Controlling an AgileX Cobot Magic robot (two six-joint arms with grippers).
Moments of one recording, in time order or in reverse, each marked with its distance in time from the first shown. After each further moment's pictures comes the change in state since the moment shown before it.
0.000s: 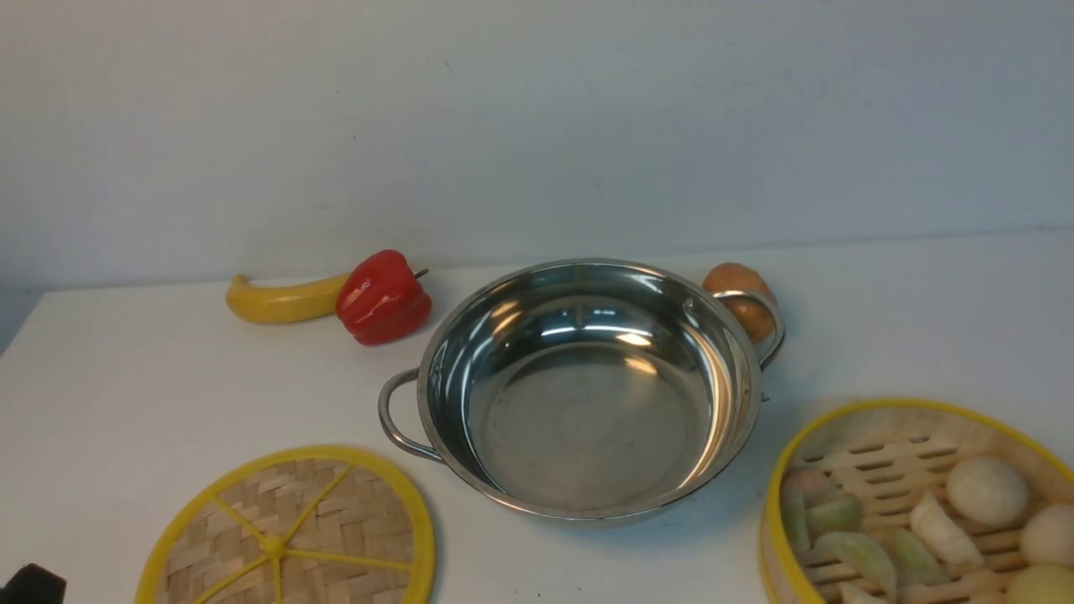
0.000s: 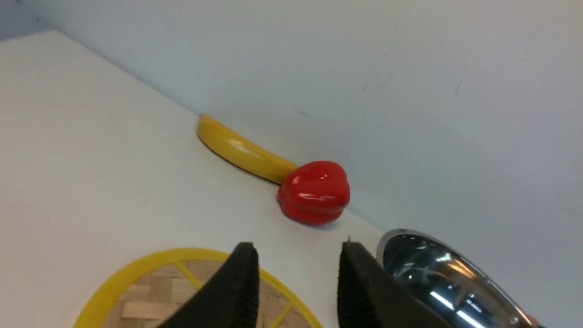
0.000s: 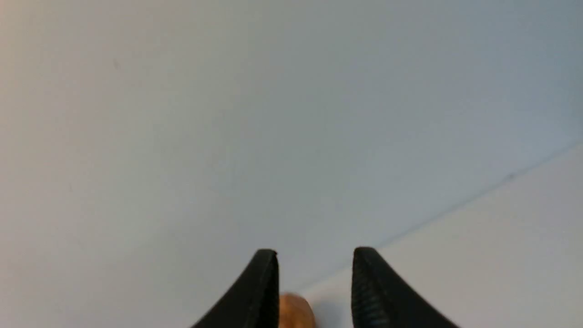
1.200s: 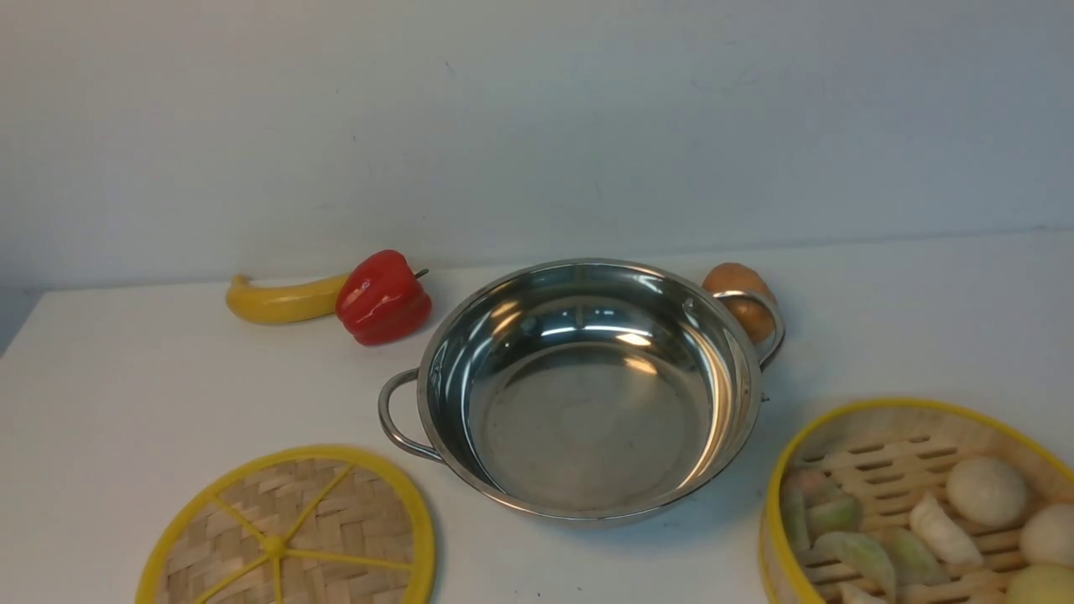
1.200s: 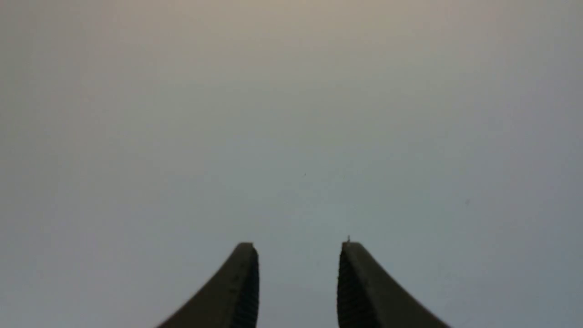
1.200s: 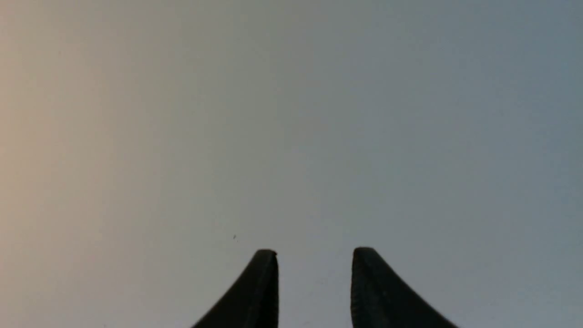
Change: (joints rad) right arm 0.000 0.034 -0.233 -0.327 -0.057 0.207; left arm 0.000 0.034 -0.125 0.378 -0.369 -0.119
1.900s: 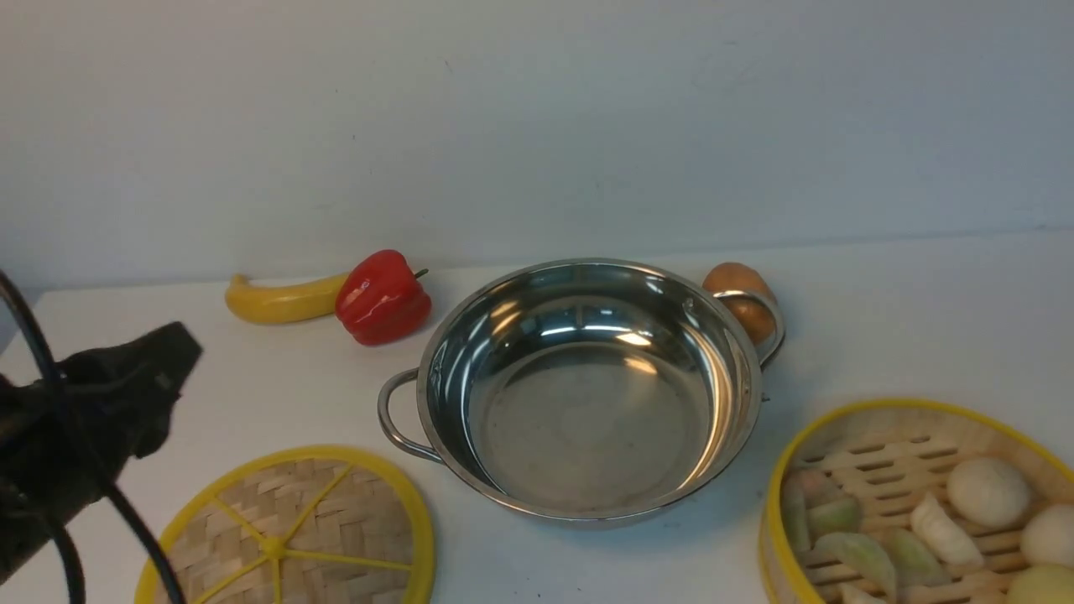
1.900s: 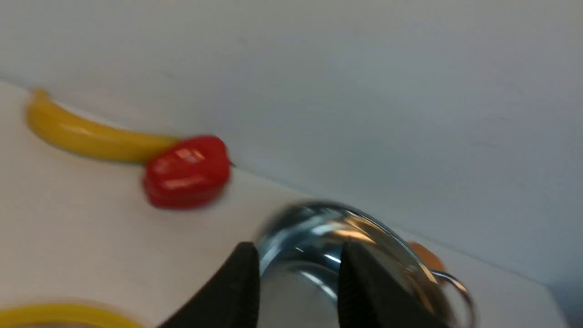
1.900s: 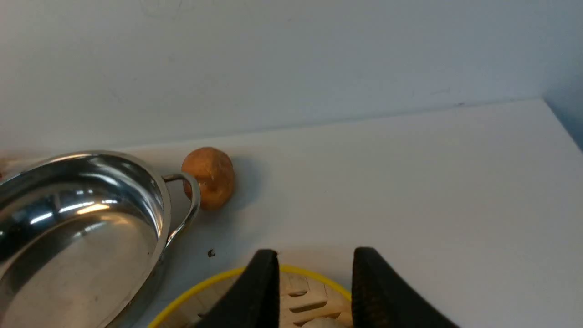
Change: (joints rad) right arm 0.000 0.633 -0.472 0.100 0.709 -0.436; left arm 0.000 0.838 -0.304 0.890 -0.174 -1.085
